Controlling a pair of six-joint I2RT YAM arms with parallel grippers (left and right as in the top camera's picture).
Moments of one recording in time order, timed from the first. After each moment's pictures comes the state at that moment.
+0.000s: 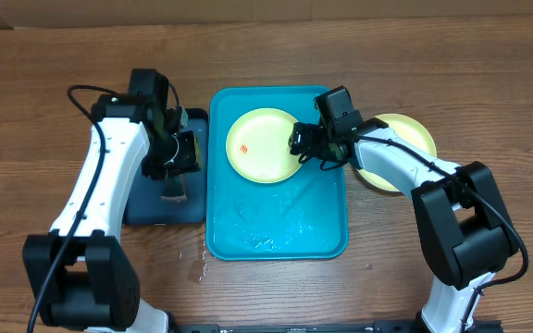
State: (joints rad) left arm -0.04 1.72 1.39 -1.17 0.16 -0.21; right arm 0.42 1.97 1.23 -0.35 -0.18 0.56
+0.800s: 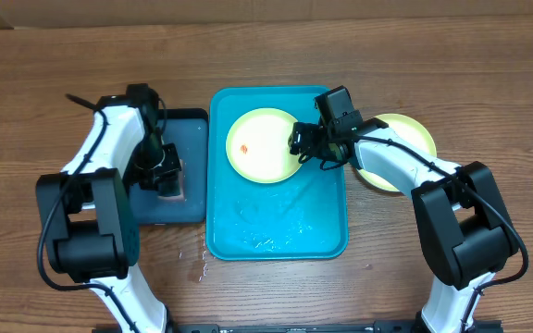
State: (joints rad) left arm 0.07 1.98 1.39 -1.13 -0.01 -0.28; right arm 0.42 1.97 1.23 -0.35 -0.18 0.56
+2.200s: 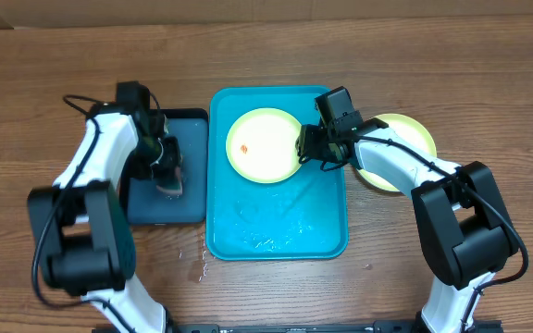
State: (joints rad) left arm 0.09 1.88 1.33 -0.96 0.12 -0.10; right arm 0.42 1.97 1.23 -0.36 -0.18 0.56
